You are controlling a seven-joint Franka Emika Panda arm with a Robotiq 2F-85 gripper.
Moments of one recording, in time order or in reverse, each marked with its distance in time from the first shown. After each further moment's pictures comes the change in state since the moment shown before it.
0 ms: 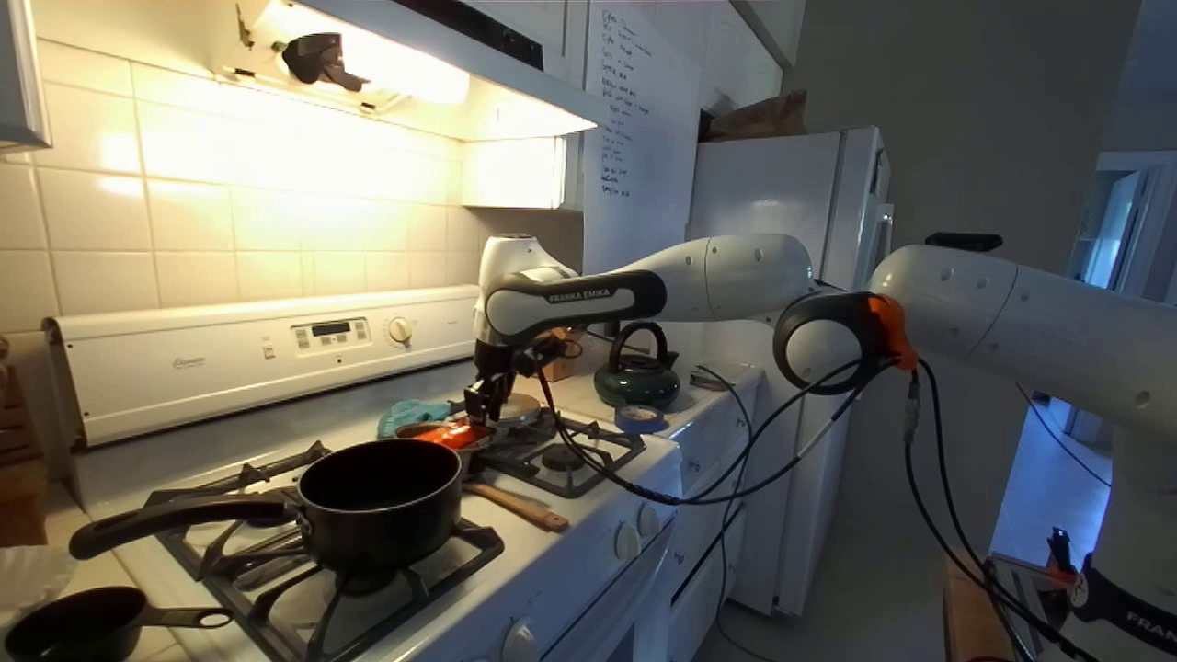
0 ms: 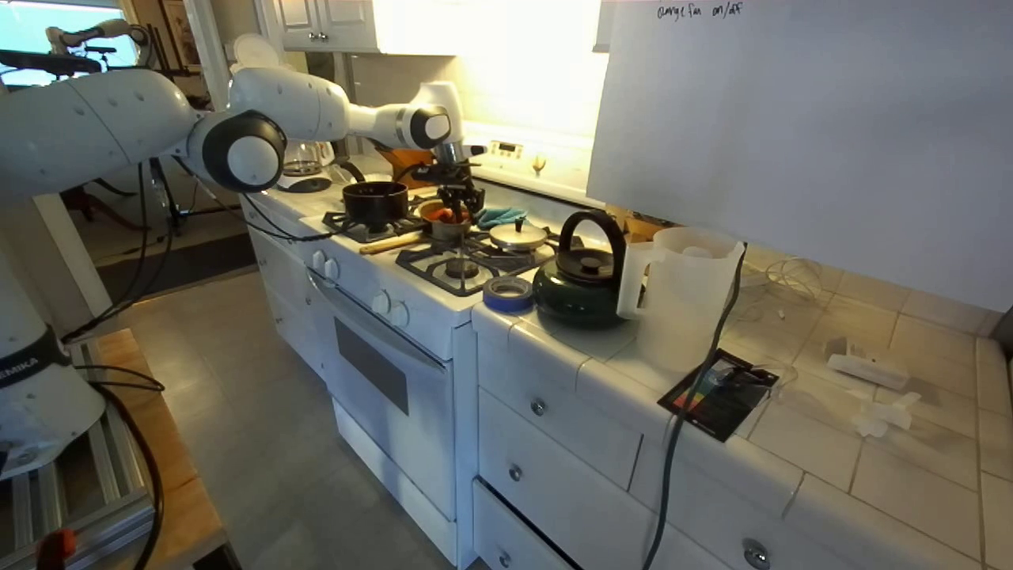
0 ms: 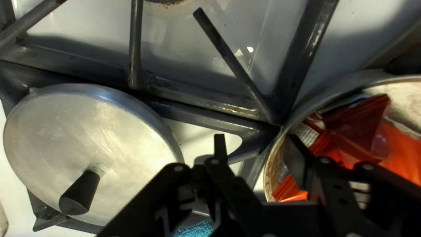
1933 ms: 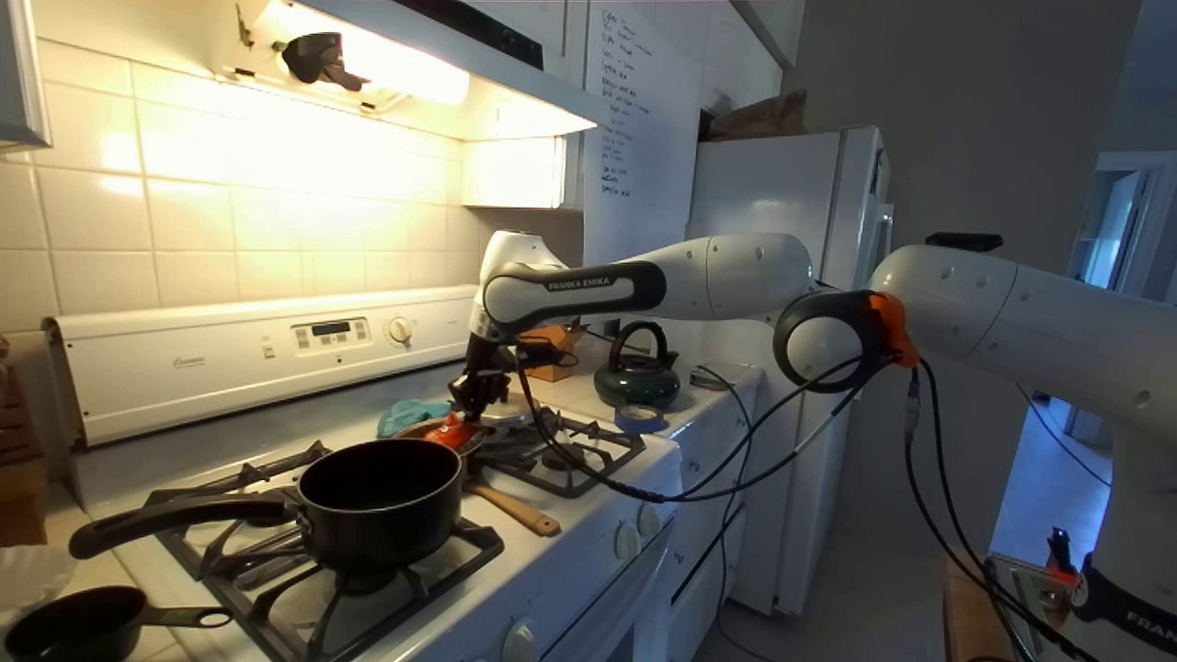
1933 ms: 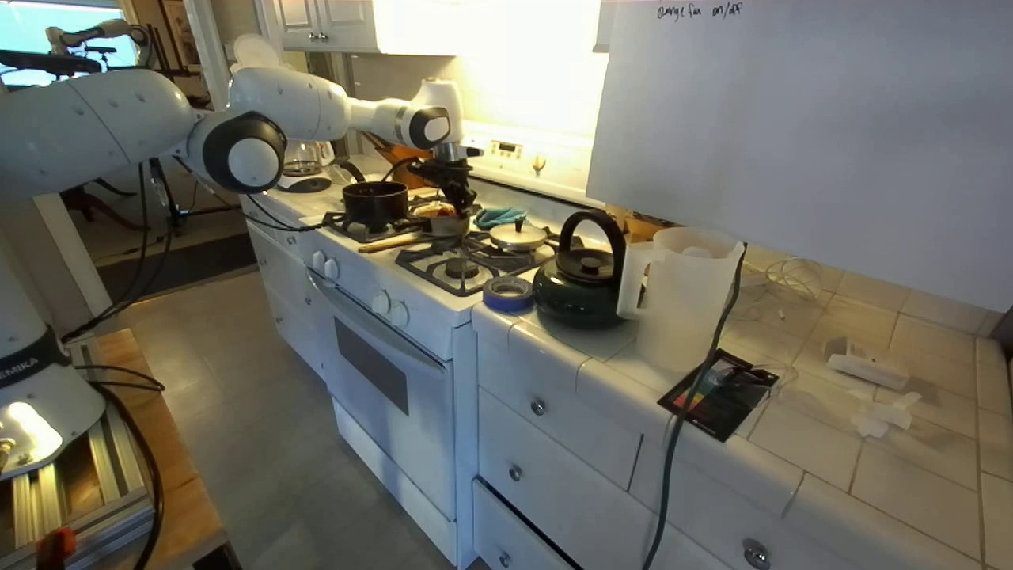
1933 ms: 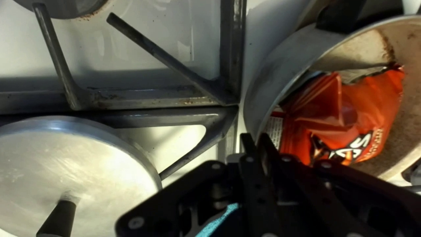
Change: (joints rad) arm -0.004 -0.001 0.028 0.004 0.099 0.039 0.210
